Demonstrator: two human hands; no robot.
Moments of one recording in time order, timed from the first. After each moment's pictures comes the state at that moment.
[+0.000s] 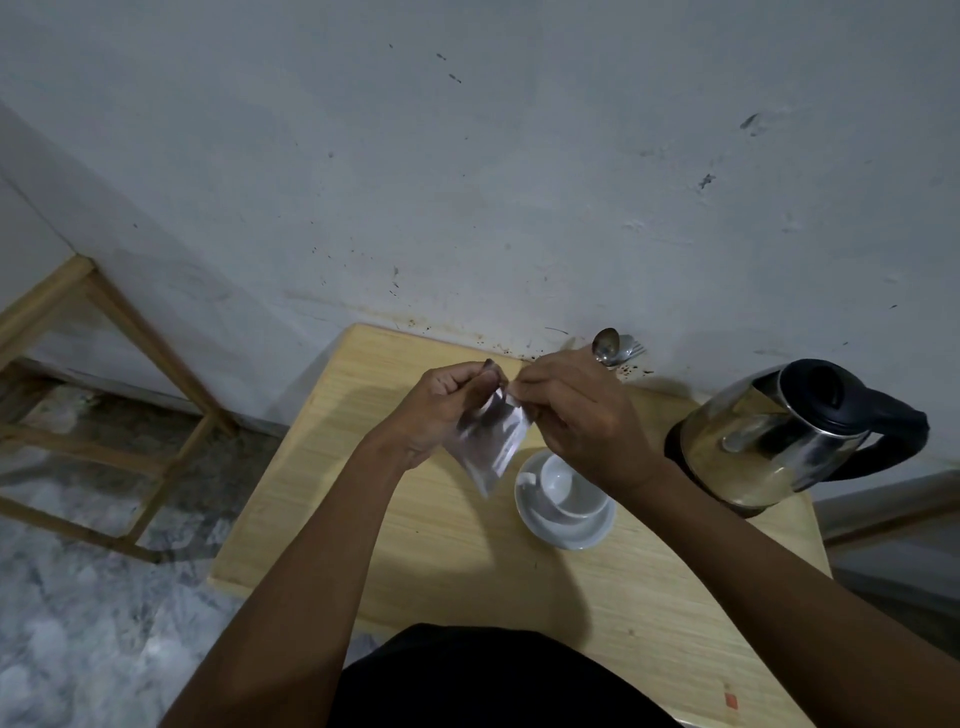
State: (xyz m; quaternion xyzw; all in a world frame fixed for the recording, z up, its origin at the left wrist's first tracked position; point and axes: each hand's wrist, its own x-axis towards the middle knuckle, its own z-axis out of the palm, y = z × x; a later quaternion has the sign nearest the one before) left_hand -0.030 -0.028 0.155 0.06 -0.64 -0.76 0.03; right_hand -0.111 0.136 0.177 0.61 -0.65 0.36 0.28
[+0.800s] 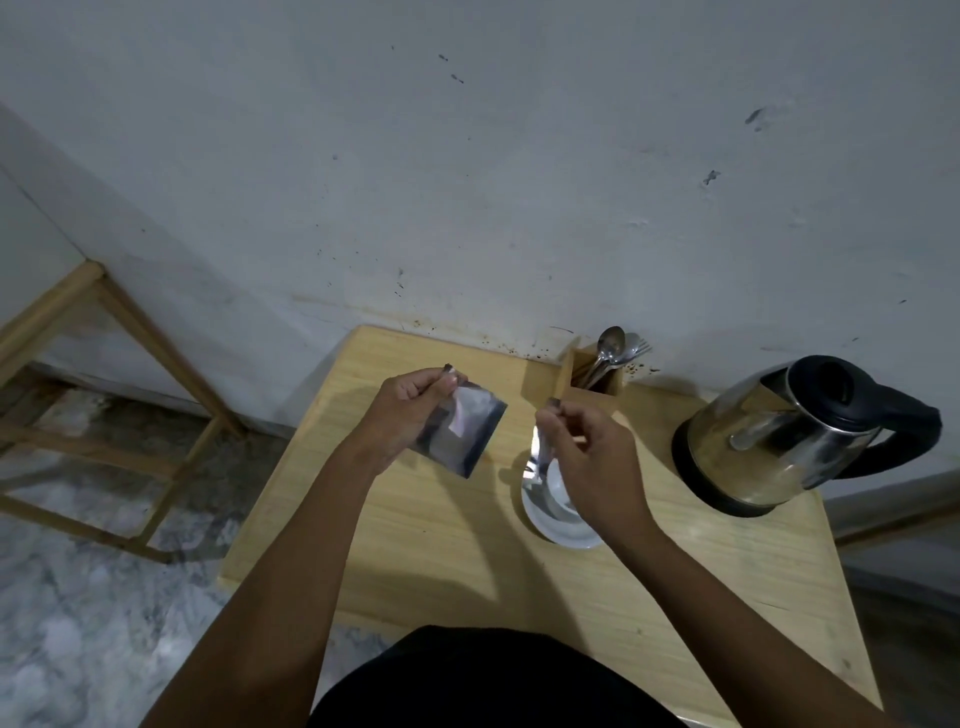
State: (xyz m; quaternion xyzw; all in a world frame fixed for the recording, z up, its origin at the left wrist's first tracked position) left_hand -0.016 -0.064 0.128 0.22 -0.67 -0.70 0.06; right_hand -0.065 0.151 0.151 0.21 -0.80 0.55 -0.06
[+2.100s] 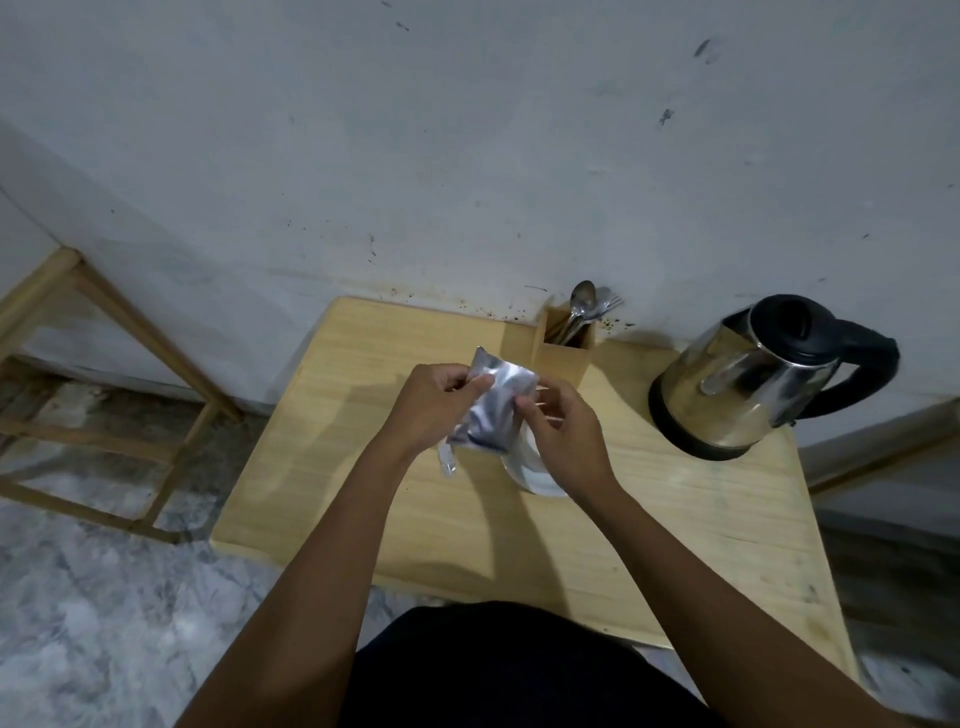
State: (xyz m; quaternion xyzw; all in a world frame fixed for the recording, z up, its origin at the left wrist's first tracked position) left_hand -0.013 0.010 0.133 0.23 -0.79 -0.57 0.04; right_hand -0.071 0.176 0.091 0.17 -0.80 0.56 -0.13
